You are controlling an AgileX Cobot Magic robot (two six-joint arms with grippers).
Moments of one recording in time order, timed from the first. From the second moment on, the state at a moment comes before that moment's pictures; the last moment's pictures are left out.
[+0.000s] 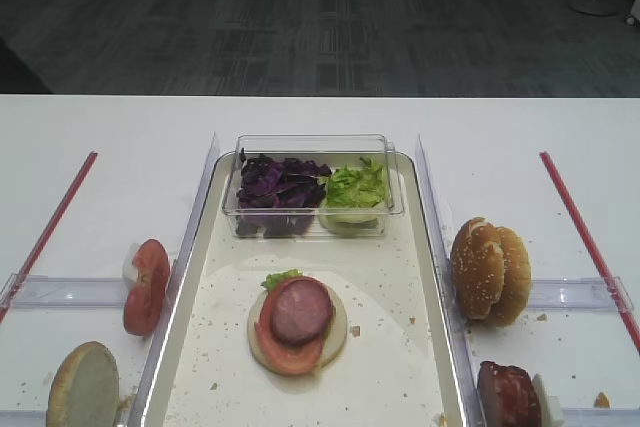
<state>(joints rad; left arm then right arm) 0.01 -0.02 -0.49 0.00 1.18 -0.03 -0.01 -0.02 -0.48 0.12 1.13 -0.07</state>
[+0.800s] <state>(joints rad) 0.01 -0.02 -0.49 0.00 1.18 -0.03 -0.01 -0.02 -0.48 0.12 1.13 -0.07</state>
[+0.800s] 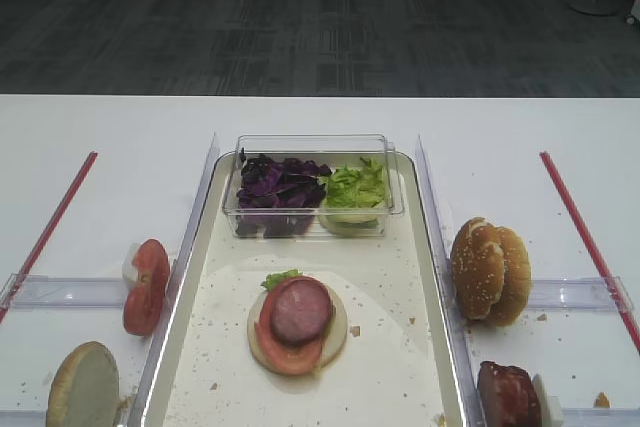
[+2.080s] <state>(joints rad) 0.01 -0.02 -0.49 0.00 1.18 -0.03 -0.01 -0.02 -0.48 0.12 1.13 -0.07</state>
